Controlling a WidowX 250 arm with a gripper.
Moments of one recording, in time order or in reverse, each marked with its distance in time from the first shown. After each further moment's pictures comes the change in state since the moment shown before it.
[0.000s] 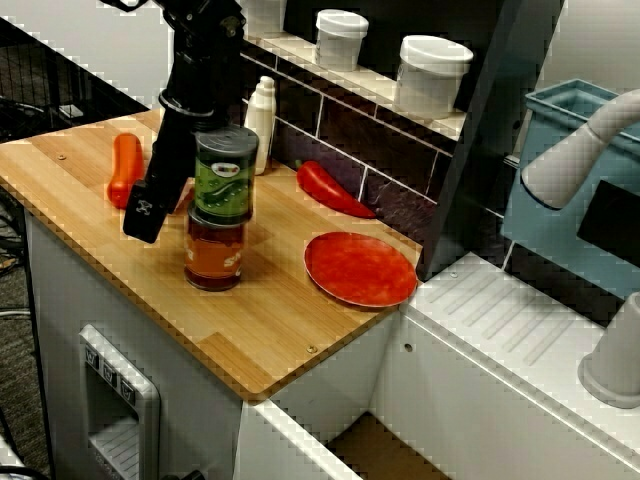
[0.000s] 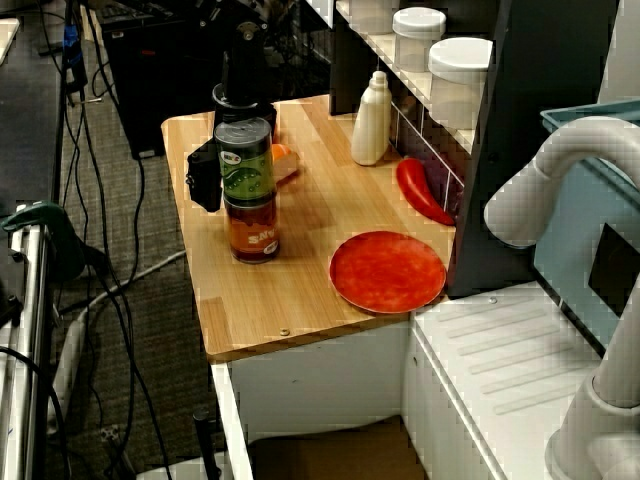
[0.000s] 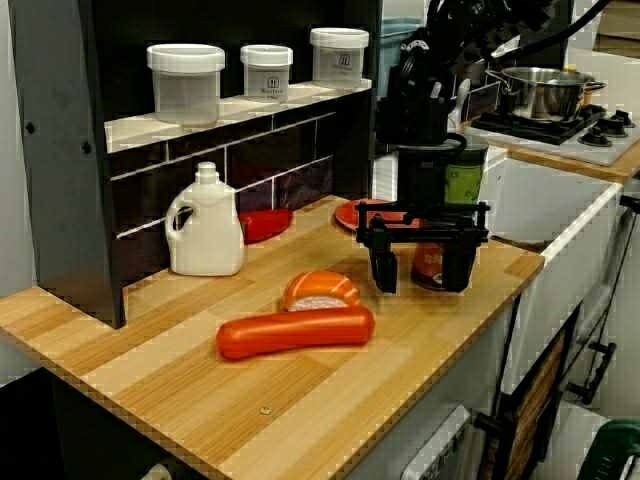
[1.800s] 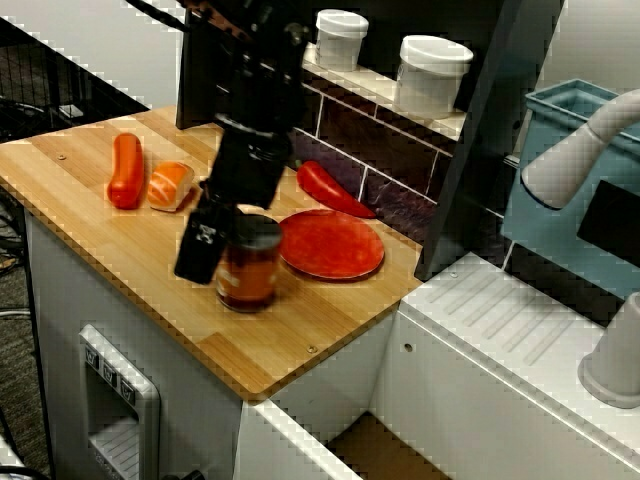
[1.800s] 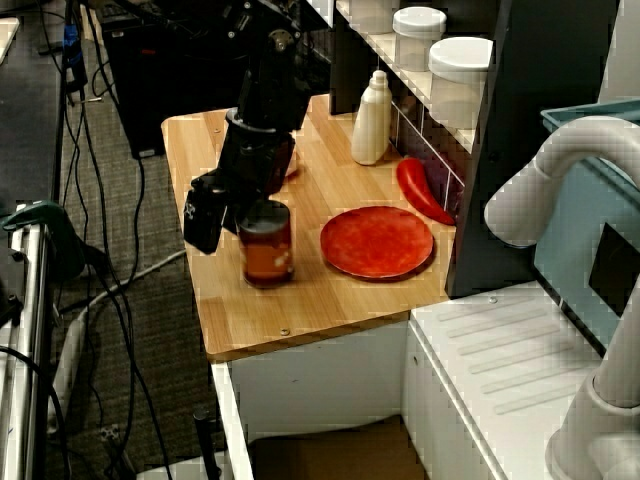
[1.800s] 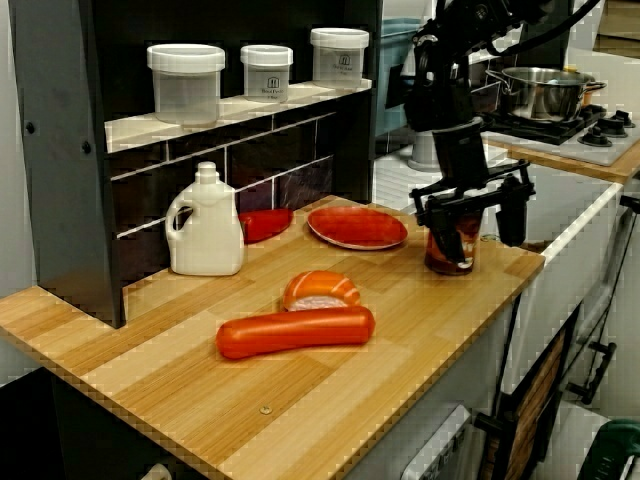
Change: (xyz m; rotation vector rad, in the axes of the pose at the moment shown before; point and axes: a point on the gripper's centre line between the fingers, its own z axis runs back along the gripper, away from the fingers) arm 0.053 -0.065 0.020 -0.286 -0.040 0.015
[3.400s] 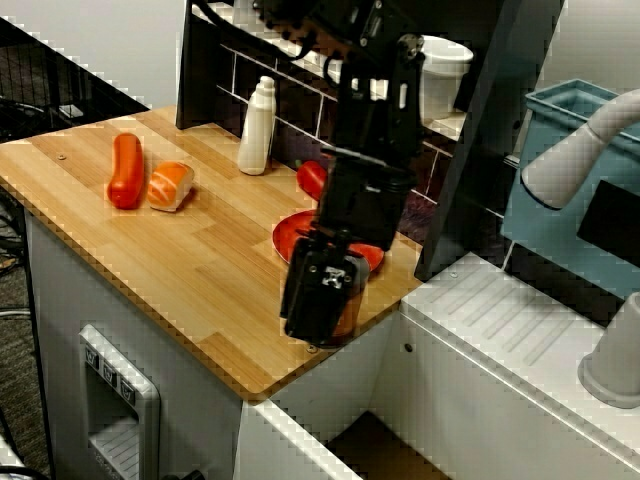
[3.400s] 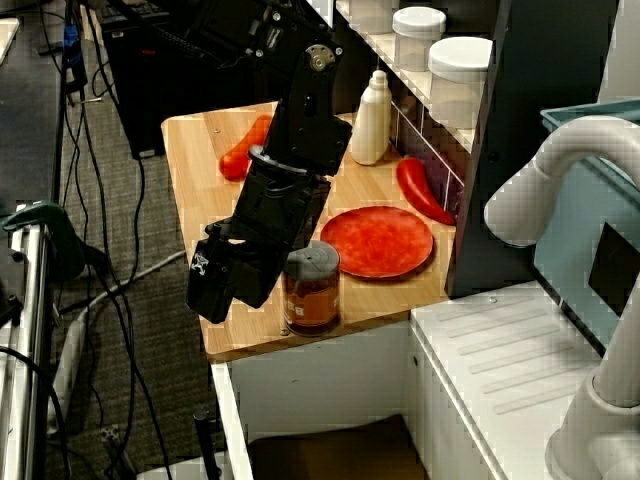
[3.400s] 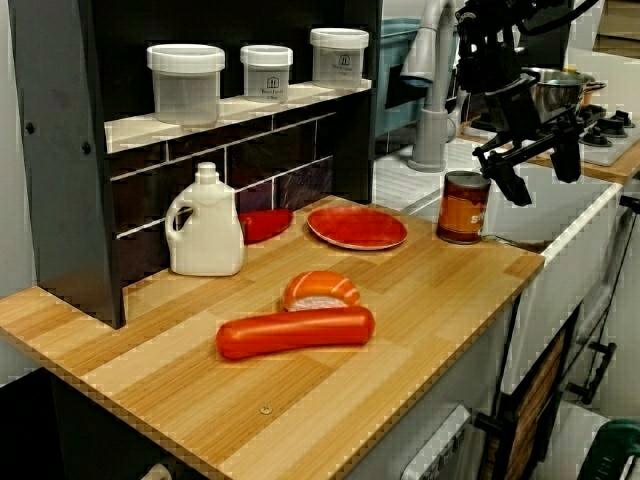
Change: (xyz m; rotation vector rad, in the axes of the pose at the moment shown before) arm 0.072 -0.079 0.015 -0.182 -0.052 0.026
